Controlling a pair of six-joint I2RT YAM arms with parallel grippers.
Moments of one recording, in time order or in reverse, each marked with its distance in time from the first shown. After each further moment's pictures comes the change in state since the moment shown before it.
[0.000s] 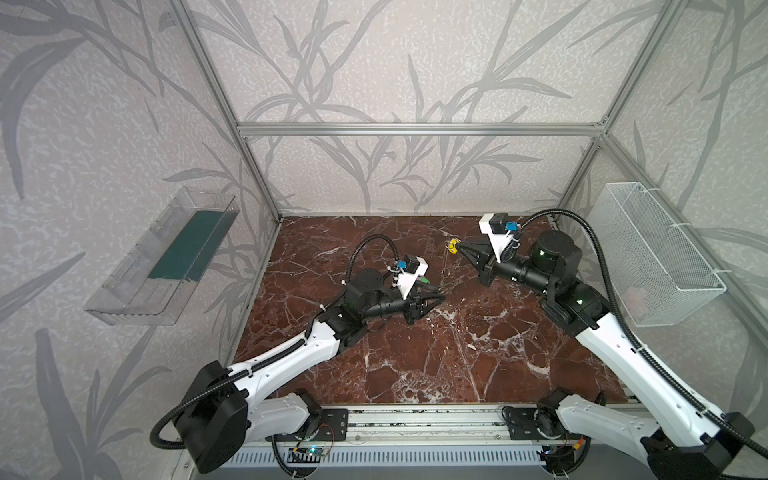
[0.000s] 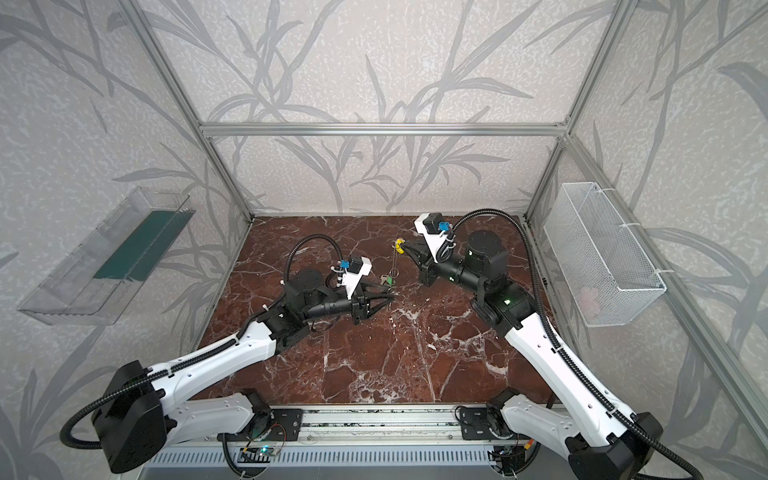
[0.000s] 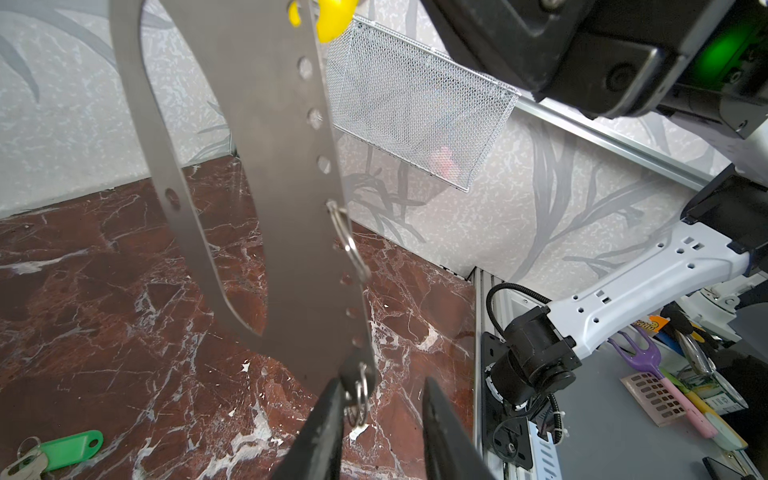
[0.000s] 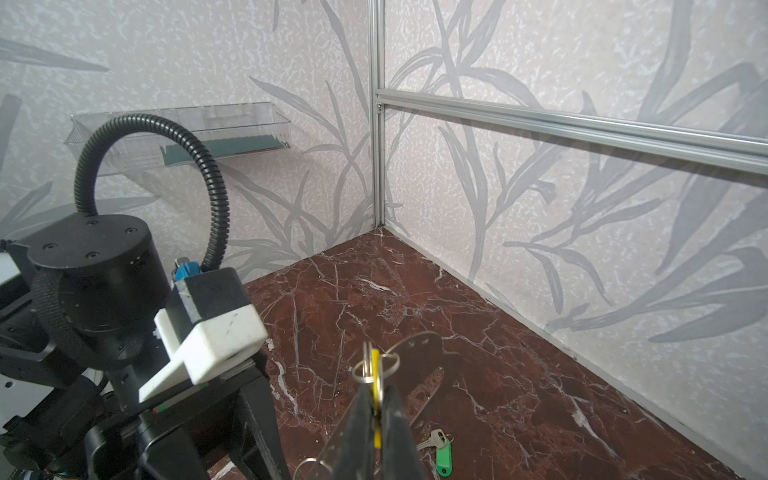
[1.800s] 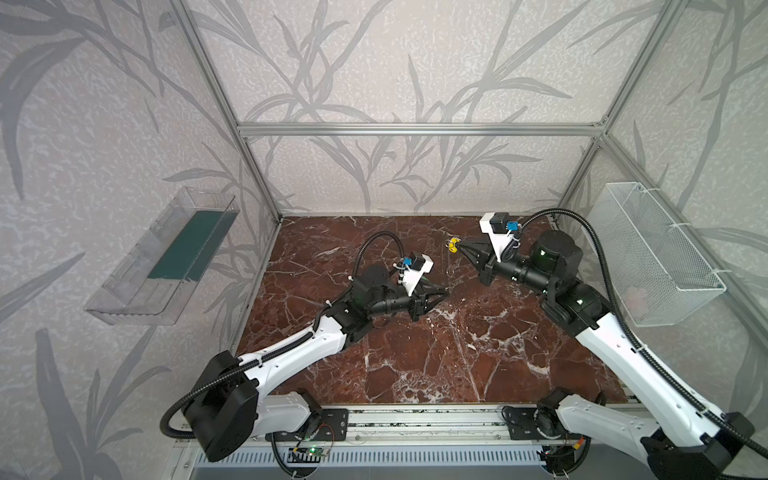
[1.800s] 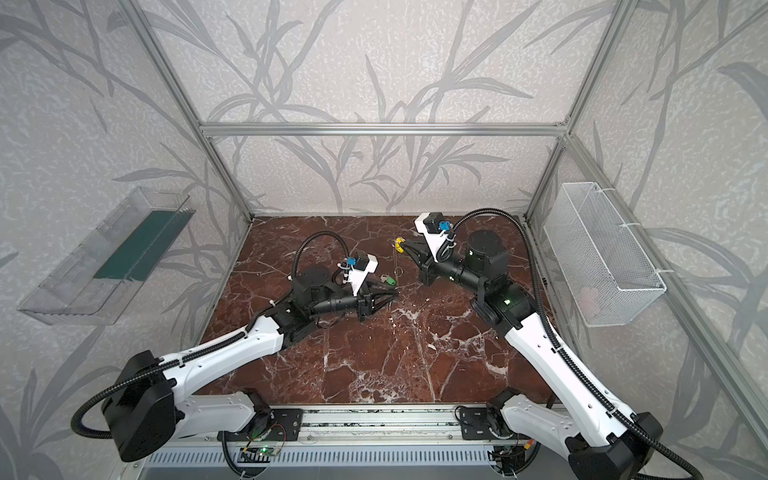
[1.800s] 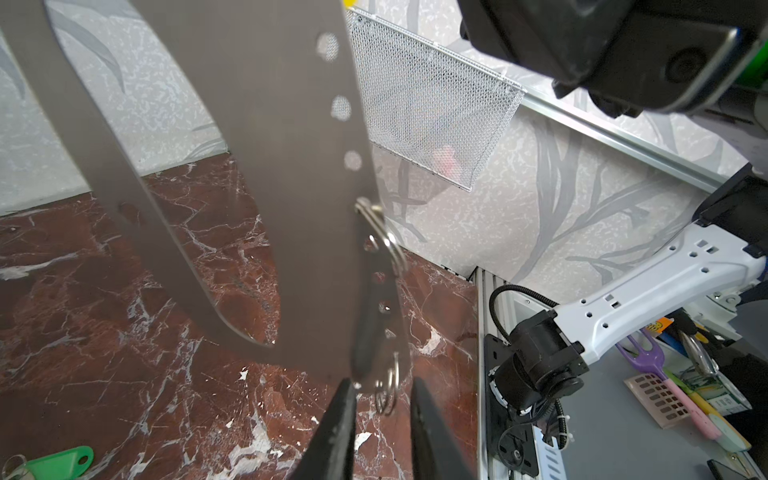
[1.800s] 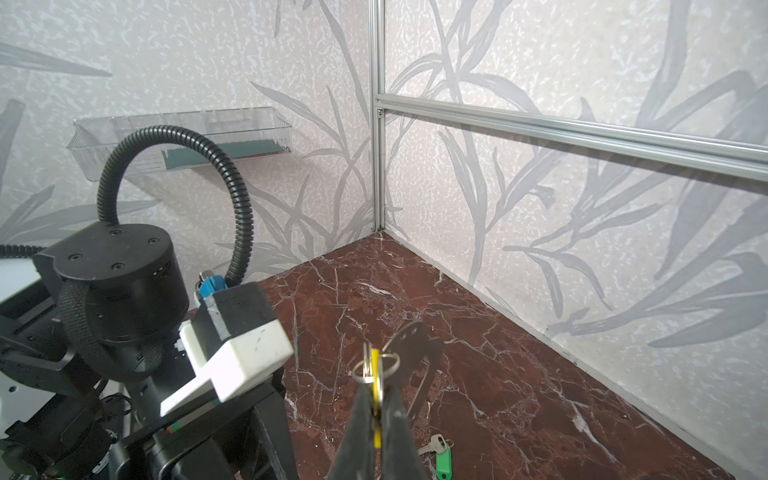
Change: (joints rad) left arm -0.006 0.063 0.046 0.017 0.003 0.003; right arm 0.000 0.000 0.000 0.010 -0.001 0.003
